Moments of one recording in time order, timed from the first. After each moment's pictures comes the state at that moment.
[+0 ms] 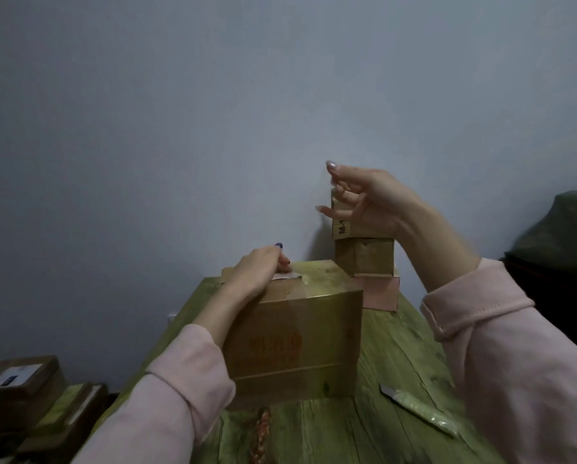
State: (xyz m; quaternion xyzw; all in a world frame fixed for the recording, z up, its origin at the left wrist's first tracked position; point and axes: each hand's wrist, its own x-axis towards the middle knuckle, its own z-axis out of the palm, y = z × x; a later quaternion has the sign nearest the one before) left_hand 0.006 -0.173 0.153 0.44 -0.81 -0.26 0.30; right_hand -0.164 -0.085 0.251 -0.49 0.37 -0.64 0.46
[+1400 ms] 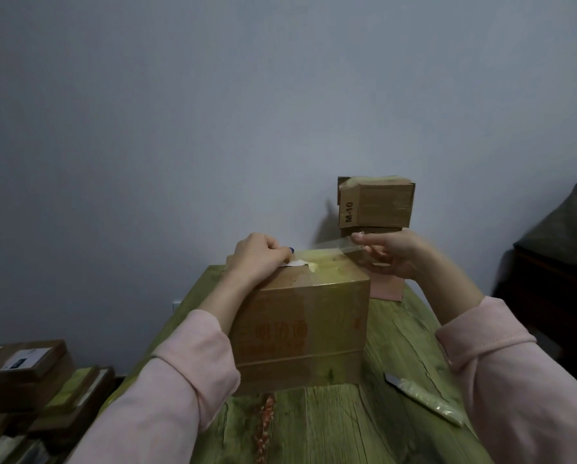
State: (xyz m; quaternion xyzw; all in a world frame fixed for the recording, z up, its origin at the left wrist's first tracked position) left_hand 0.011 -0.172 0.151 0.50 -0.75 -0.24 0.36; right_hand -0.207 -0.102 0.167 -0.33 0.60 -0.58 0.44
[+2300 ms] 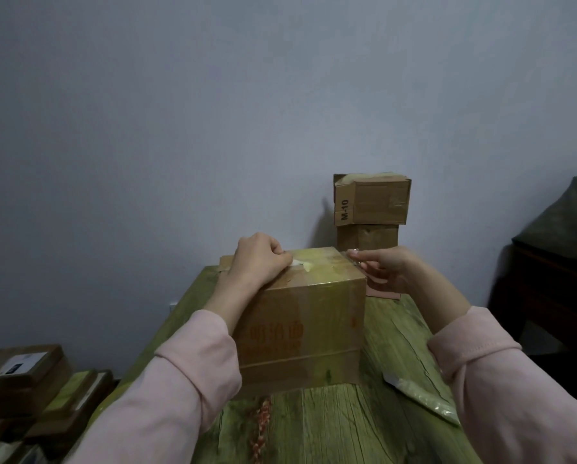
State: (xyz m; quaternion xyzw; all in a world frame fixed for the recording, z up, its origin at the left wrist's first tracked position) left_hand -0.001 -0.158 0.157 0.52 -0.78 -0.12 0.32; right_hand -0.218 -0.113 0.137 -0.32 0.64 -0.52 0.46
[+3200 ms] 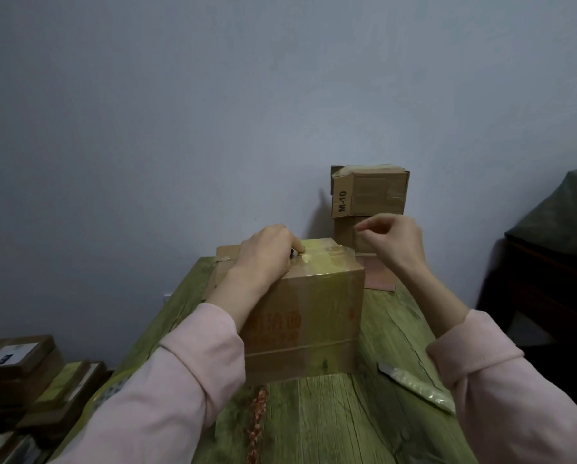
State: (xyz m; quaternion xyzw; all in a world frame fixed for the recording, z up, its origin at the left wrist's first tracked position) left_hand -0.010 -0.160 0.151 0.41 -0.88 0.02 0.22; right_hand -0.200 -0.094 0.142 -0.50 0.68 -0.54 -0.01
